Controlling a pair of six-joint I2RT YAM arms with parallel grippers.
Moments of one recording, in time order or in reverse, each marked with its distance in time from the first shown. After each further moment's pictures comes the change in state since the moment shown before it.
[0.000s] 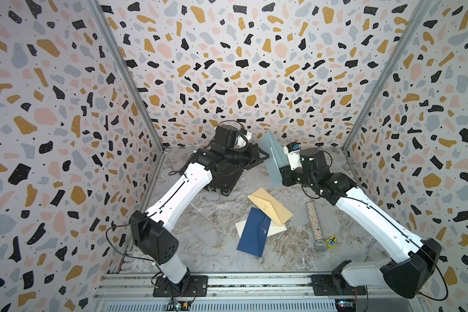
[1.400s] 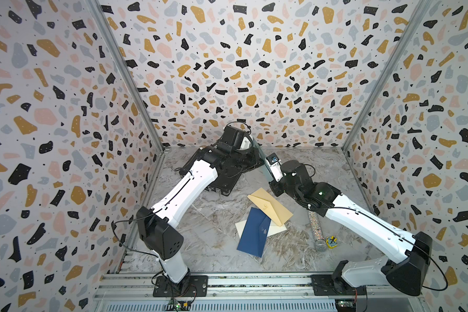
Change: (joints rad) left arm -0.024 0.048 0.071 -0.155 -0.156 0.096; right arm 0.196 0.021 -0.049 0.073 0.293 -0.214
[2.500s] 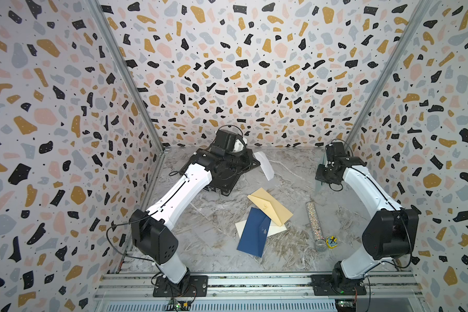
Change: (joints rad) left arm 0.060 -0.066 -0.180 0.129 0.100 -0.055; right arm -0.784 0.274 0.140 -0.407 -0.217 0.432
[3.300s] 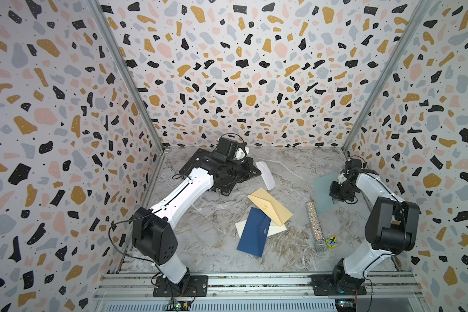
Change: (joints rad) left arm 0.000 -0.005 -0.104 0.052 0.082 0.014; right arm -0.231 0.077 -0.179 0.017 -0.187 -0.209
